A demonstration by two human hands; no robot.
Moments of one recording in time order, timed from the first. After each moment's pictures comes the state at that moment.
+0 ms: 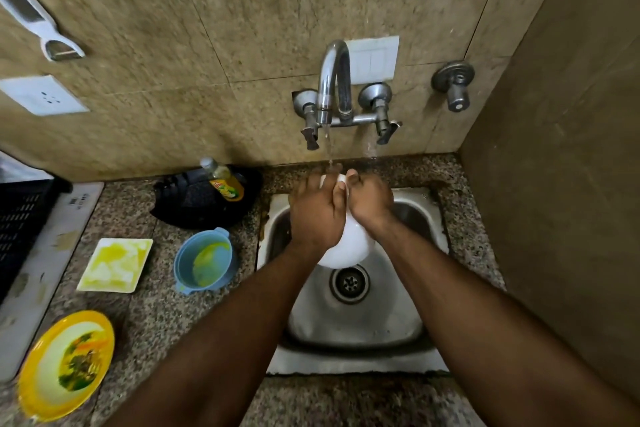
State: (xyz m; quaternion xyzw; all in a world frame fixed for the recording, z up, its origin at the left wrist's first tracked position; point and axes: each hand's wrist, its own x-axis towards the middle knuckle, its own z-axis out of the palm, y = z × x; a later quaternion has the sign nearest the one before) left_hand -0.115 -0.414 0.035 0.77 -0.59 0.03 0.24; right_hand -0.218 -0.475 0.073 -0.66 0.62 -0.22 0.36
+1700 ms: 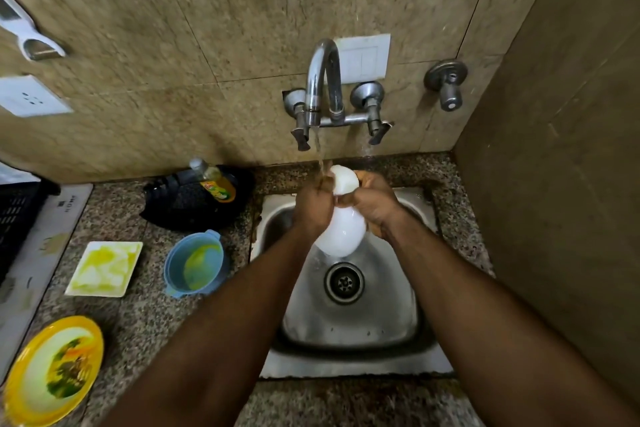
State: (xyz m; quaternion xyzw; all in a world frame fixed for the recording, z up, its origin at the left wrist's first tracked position) left_hand -0.116 -0.451 0.028 0.72 -0.36 -0.37 0.45; right_hand -0.245 -0.481 0.078 -0.47 0.47 -0.26 0.69
